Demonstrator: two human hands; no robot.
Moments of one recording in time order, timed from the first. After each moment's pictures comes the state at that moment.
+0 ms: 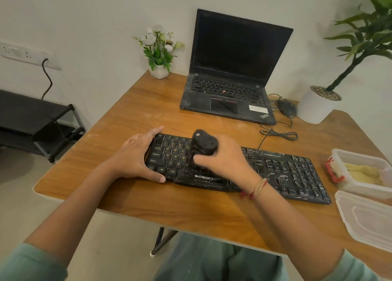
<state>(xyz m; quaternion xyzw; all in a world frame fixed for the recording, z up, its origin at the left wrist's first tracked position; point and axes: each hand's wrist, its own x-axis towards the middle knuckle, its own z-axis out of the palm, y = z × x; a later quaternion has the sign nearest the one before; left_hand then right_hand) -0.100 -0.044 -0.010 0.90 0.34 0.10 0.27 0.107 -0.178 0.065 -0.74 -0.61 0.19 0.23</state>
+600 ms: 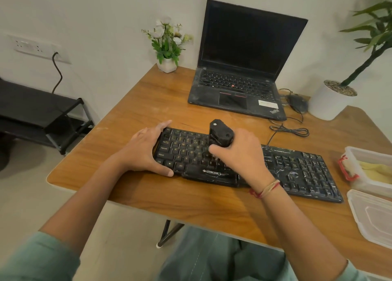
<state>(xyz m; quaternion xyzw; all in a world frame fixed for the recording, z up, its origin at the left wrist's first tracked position) -0.101 -0.046 -0.008 0.89 0.34 0.11 0.27 0.106 -0.183 0.070 -0.79 -0.55 0.11 0.26</state>
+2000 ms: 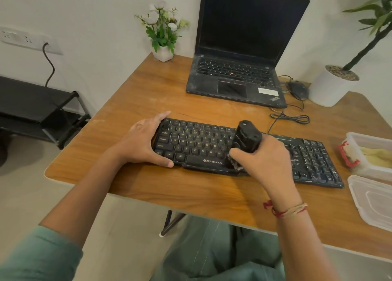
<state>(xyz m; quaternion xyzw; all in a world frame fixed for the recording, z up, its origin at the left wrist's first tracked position) -0.101 -0.042 -0.011 0.90 0.33 0.10 0.26 0.114 -0.233 0.066 -0.84 -0.46 0.07 0.30</state>
